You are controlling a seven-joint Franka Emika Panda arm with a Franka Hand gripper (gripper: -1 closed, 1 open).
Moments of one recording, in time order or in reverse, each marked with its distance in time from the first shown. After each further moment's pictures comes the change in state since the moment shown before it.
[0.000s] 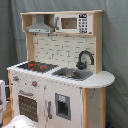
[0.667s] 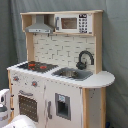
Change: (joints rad) arm -0.058 -0.017 0.118 -0.021 0.000 0.072 0.124
